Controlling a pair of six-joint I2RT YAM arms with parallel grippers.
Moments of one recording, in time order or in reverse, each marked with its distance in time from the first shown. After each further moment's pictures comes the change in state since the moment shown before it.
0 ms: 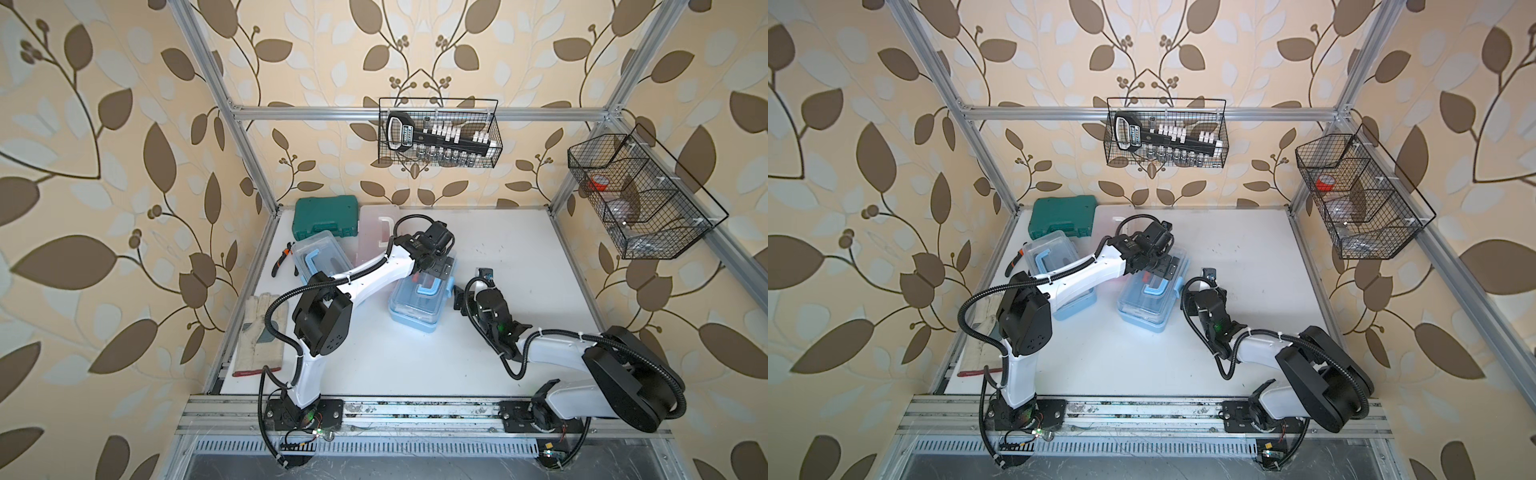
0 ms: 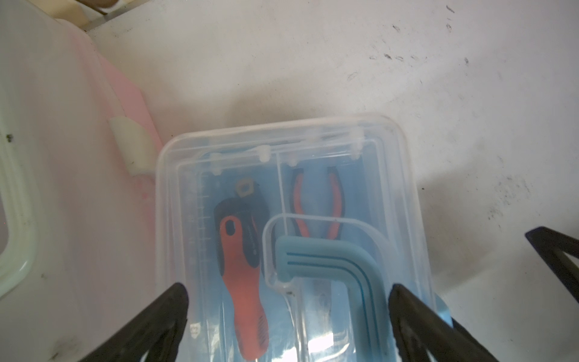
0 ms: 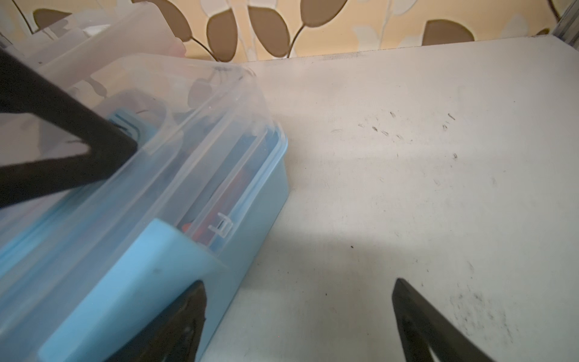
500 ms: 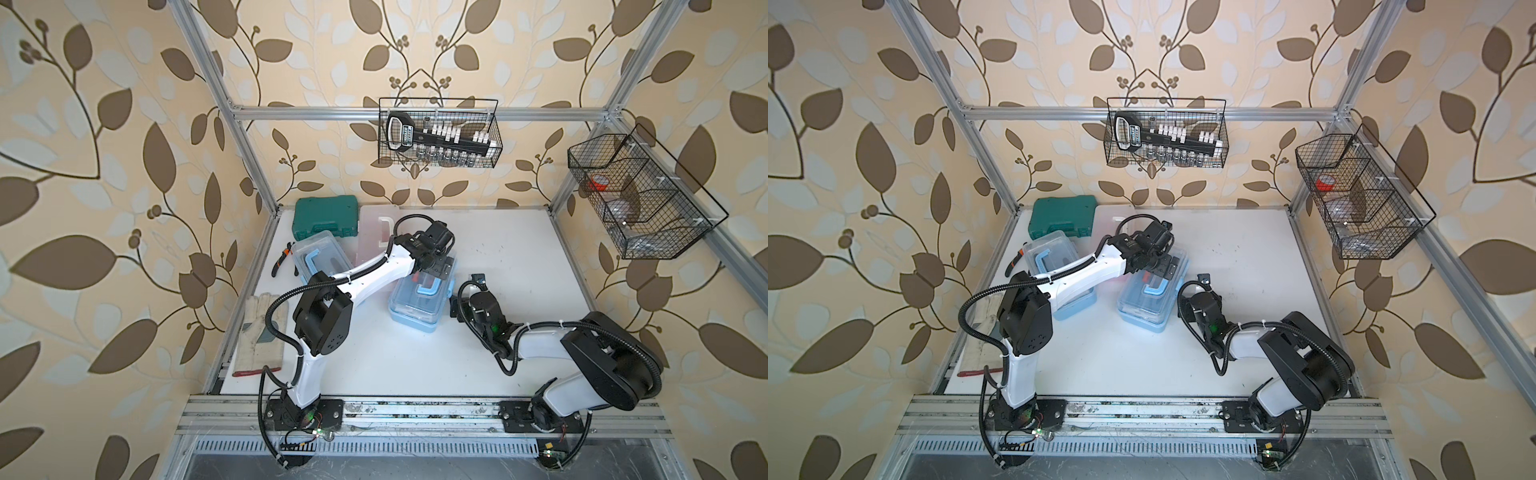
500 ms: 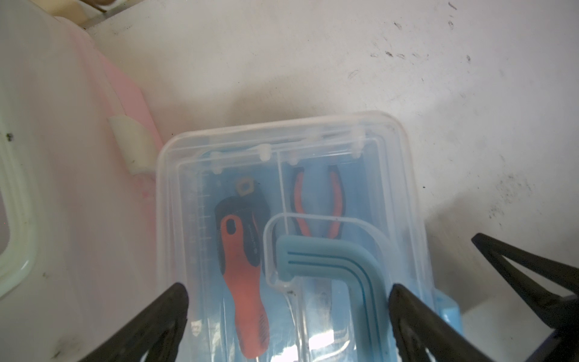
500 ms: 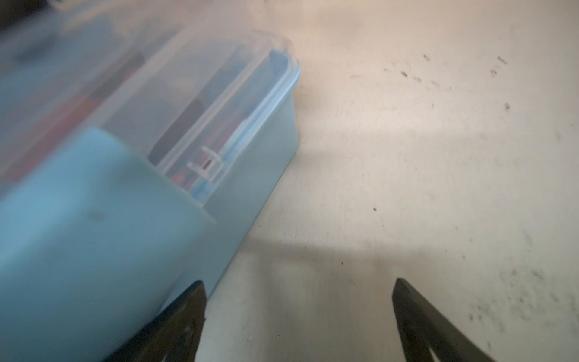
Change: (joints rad) left arm 0.000 0.005 0.011 -0.014 0.000 0.000; right arm 0.002 0.130 -0.002 0.045 -0.045 0.018
